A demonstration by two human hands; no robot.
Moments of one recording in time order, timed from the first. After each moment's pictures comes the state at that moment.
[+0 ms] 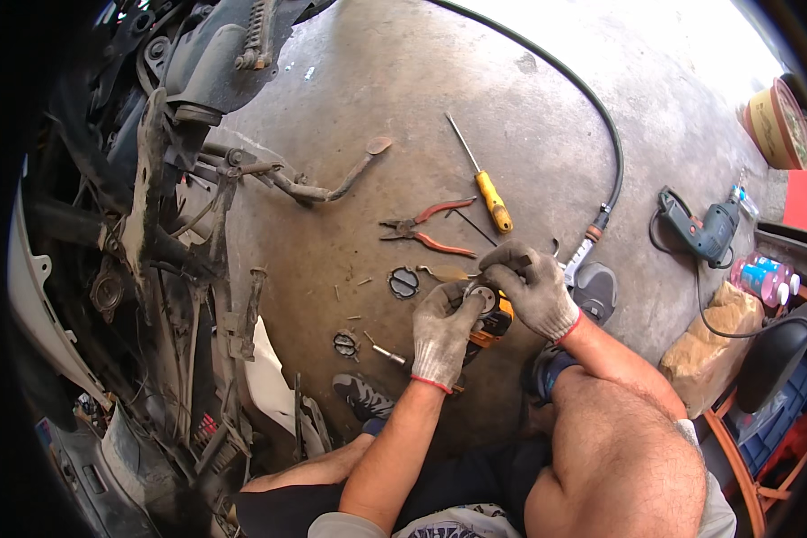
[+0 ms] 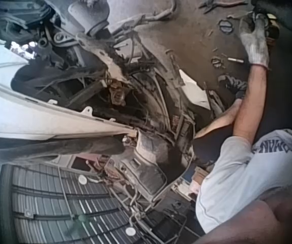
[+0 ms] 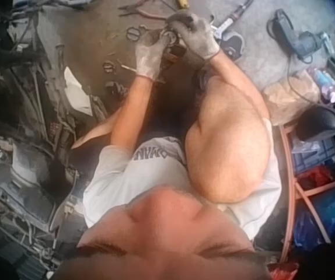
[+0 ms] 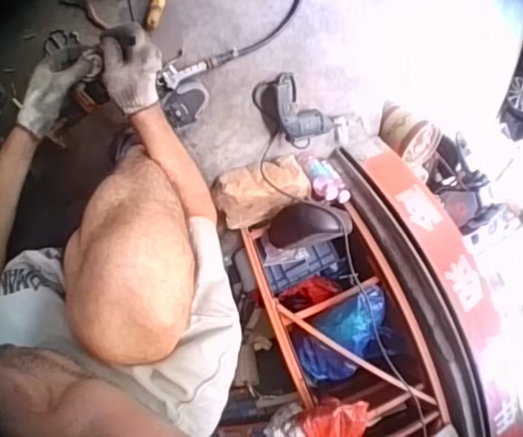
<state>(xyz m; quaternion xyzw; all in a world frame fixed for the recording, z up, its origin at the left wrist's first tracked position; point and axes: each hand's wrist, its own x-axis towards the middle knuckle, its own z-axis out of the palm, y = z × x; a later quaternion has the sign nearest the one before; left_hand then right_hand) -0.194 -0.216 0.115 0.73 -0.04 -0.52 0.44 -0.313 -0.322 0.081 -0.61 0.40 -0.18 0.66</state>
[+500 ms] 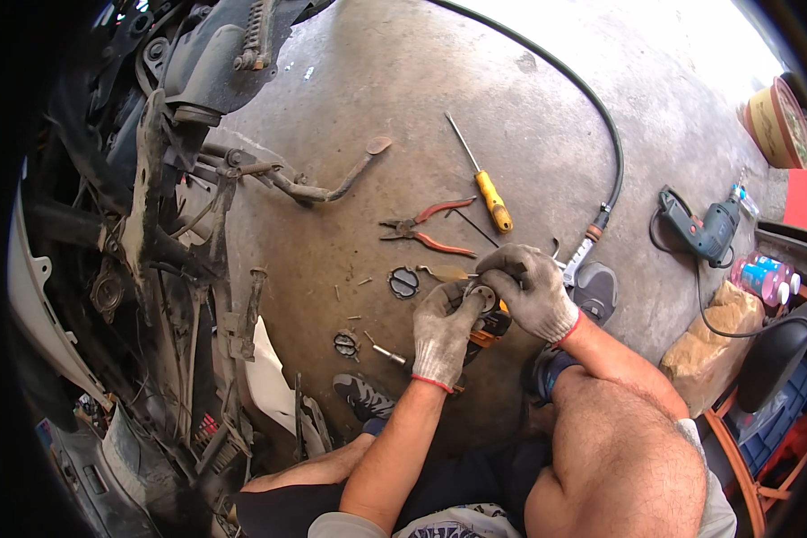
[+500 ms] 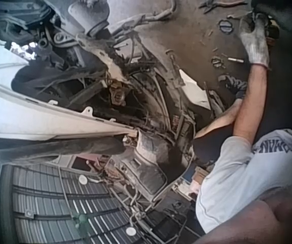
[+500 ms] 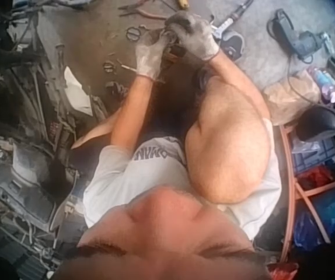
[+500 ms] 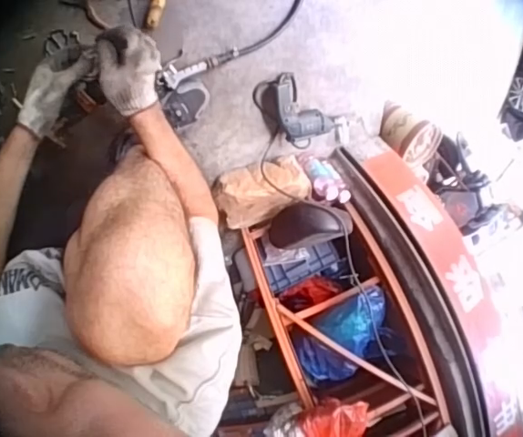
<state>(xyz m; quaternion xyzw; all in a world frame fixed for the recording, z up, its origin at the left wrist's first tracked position) -0.195 -0.214 0.111 0.72 -0.03 -0.52 0.45 -0.312 -0.321 0.082 -0.69 0.36 -0.22 0.58</state>
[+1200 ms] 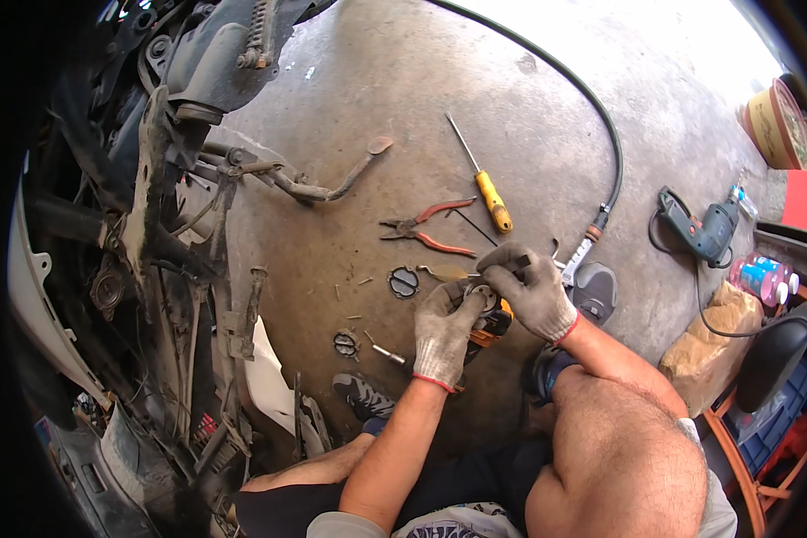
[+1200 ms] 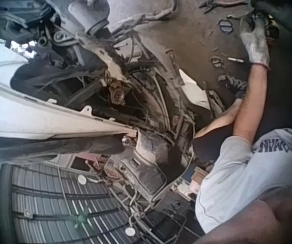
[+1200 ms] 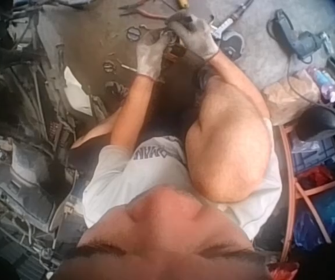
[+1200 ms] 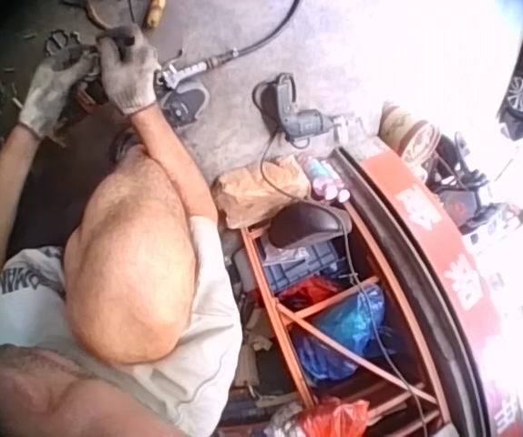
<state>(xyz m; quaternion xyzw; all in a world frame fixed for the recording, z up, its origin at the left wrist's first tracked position) -0.197 -0.218 0.117 0.72 -0.03 -0.53 0.45 -0.310 -0.318 0.083 -0.58 0.42 -0.21 0.66</state>
